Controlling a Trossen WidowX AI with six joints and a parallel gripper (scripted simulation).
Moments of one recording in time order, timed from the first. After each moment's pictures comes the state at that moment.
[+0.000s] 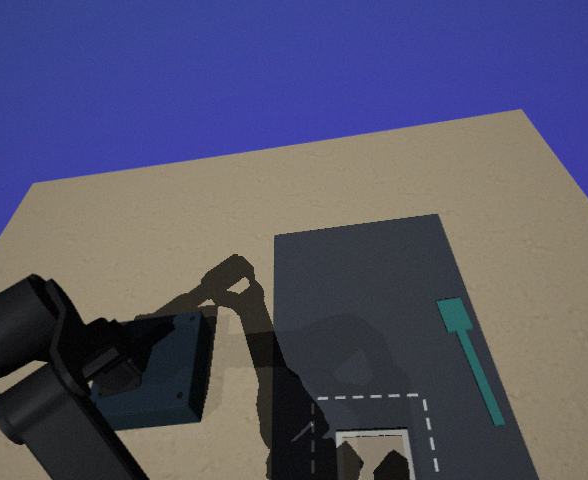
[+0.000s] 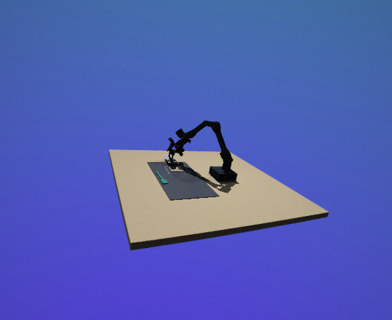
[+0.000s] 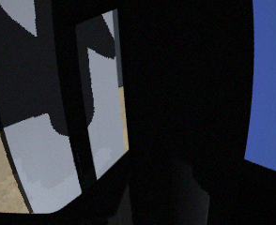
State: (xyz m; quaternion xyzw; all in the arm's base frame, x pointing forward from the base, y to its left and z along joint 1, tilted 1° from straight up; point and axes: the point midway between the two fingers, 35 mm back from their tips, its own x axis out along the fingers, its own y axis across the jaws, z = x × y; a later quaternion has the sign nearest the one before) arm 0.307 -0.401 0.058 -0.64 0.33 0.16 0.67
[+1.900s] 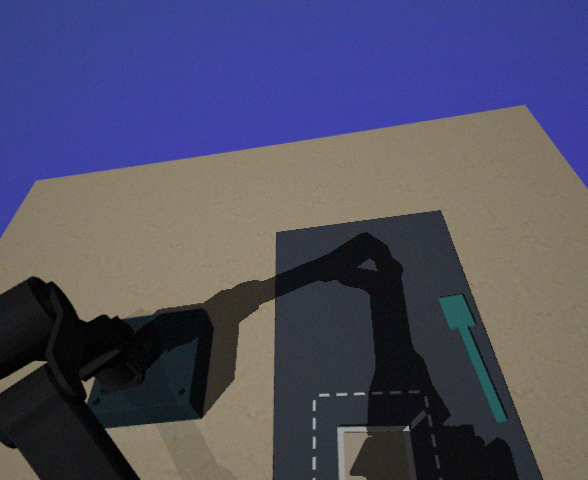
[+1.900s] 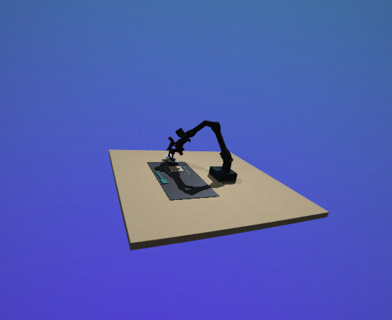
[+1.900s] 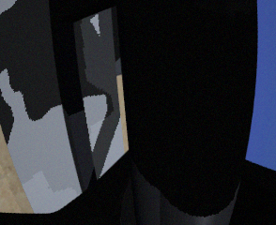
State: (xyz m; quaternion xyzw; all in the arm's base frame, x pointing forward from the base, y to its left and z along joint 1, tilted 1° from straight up) arm 0.303 -0.411 0.062 -0.64 0.33 0.16 0.67
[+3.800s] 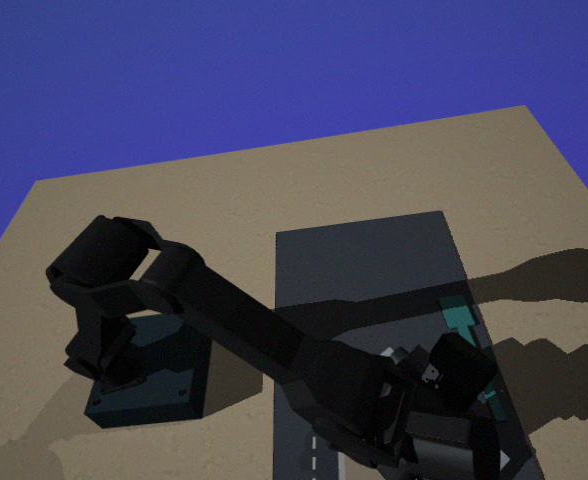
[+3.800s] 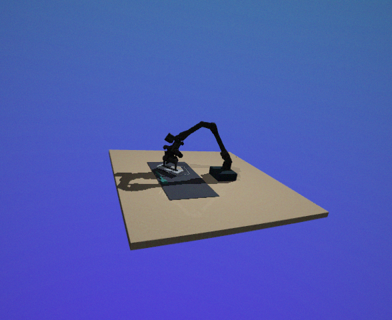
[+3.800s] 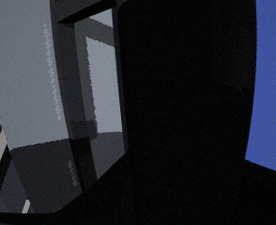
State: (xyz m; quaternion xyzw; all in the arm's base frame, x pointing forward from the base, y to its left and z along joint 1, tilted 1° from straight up) arm 0.442 -0.193 0.054 -0.70 0.11 0.41 0.57
